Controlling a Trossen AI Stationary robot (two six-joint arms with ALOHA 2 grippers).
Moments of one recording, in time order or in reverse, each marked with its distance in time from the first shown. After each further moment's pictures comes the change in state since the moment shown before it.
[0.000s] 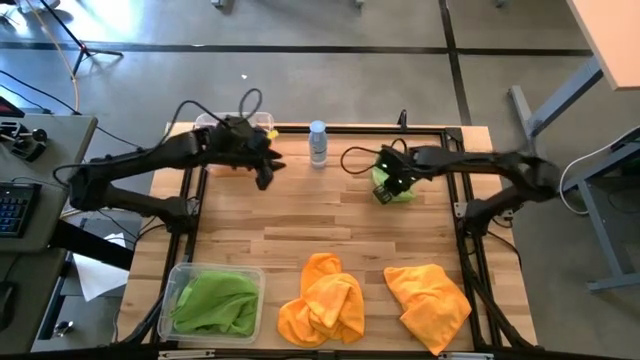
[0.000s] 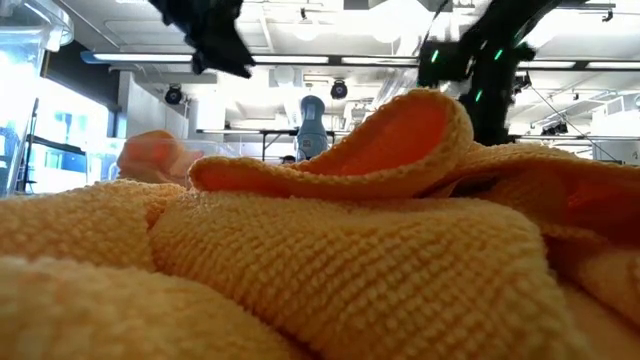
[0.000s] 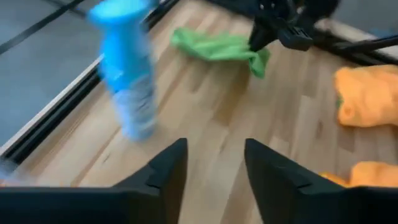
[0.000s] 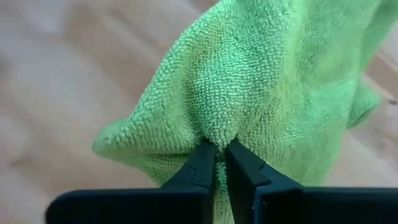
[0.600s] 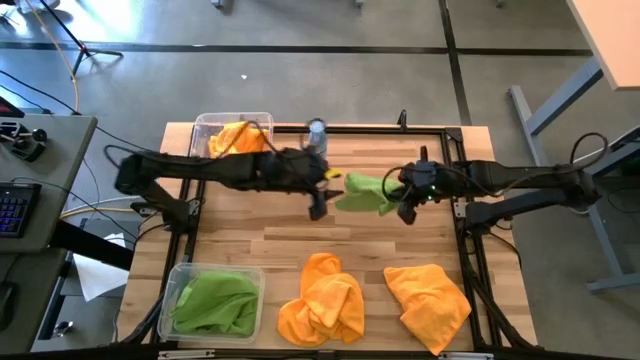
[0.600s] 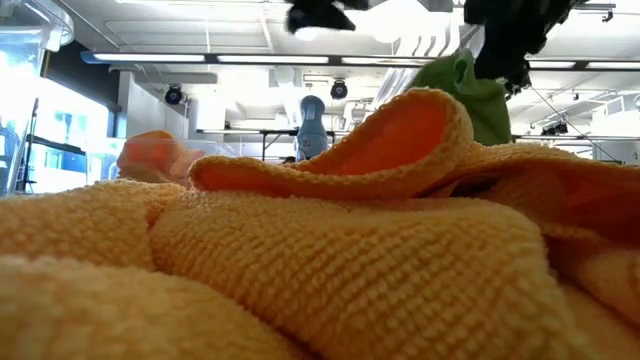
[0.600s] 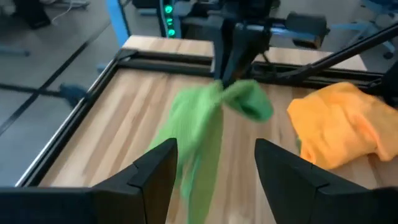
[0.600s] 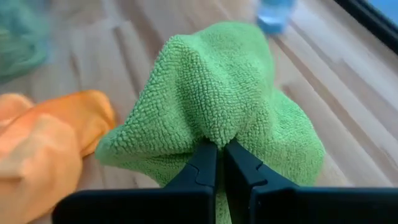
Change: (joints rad) left arm -0.333 0.455 0.388 0.214 -0.209 0.094; right arm 0.356 -0.431 0.002 0.052 0.115 -0.131
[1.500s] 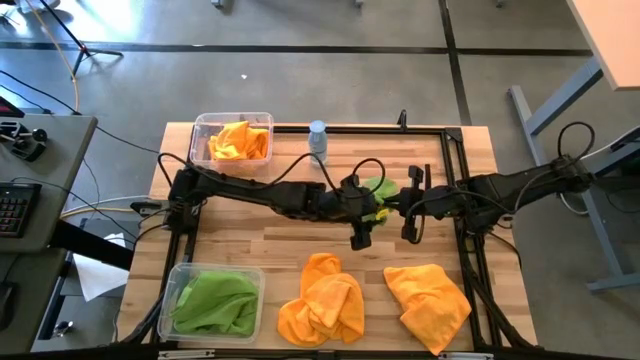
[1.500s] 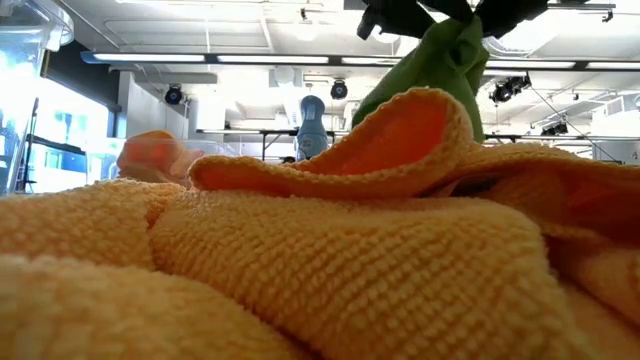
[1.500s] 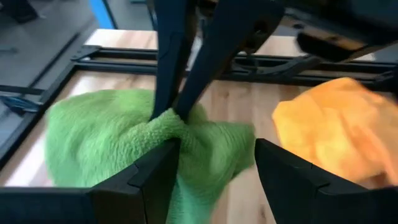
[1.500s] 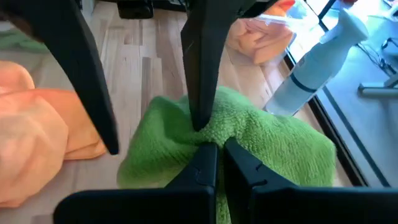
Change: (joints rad) left arm -0.116 0.427 0.406 -0.060 -0.120 -0.035; right arm 0.292 0.002 0.003 0.191 0.295 -0.327
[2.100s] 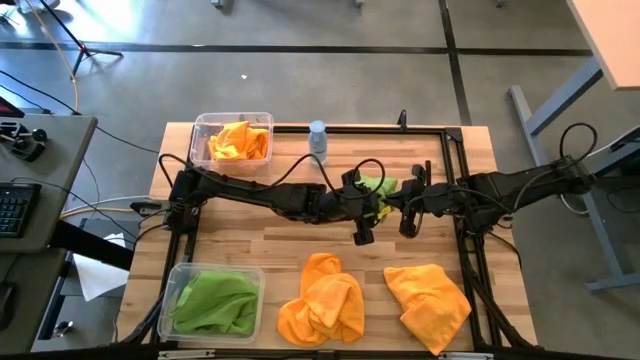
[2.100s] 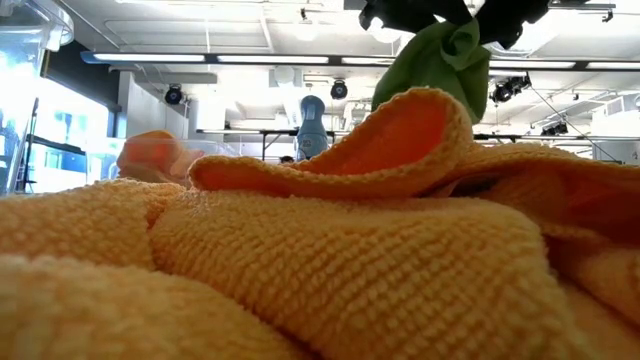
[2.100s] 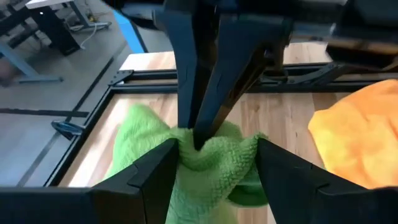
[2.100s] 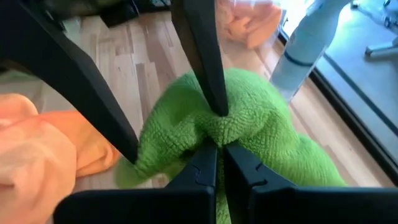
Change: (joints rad) left arm -0.013 0.002 -0.003 0.073 -0.111 0.124; right arm -0.040 -0.004 0.001 -0.039 -0.009 0.177
